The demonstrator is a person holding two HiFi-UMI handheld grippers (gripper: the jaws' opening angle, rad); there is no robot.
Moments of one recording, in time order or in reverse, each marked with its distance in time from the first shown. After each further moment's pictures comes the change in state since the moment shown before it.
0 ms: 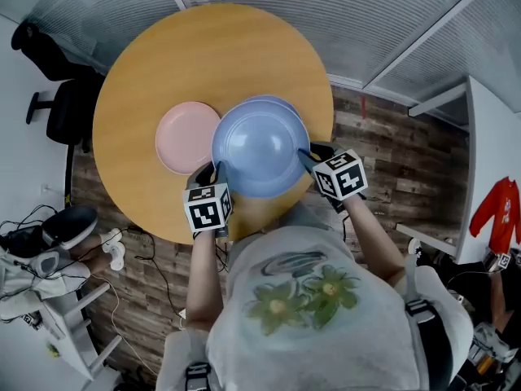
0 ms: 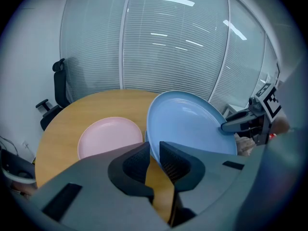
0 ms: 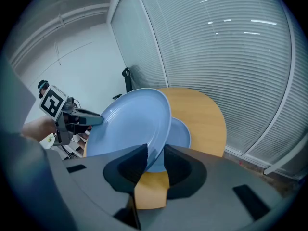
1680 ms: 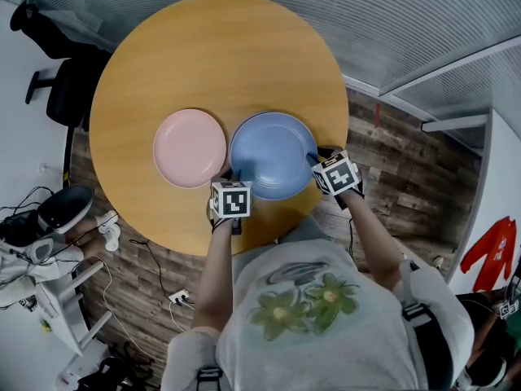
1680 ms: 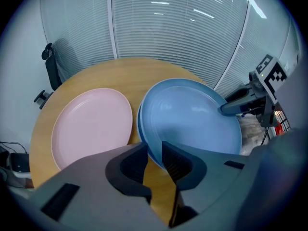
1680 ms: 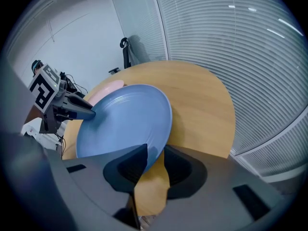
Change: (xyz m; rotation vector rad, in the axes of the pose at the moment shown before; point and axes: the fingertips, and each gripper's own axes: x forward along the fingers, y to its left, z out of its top) left arm 0.155 -0.002 -0.035 0.013 0.311 0.072; right arm 0.125 -0.113 -0.015 -0.121 0.285 -0.011
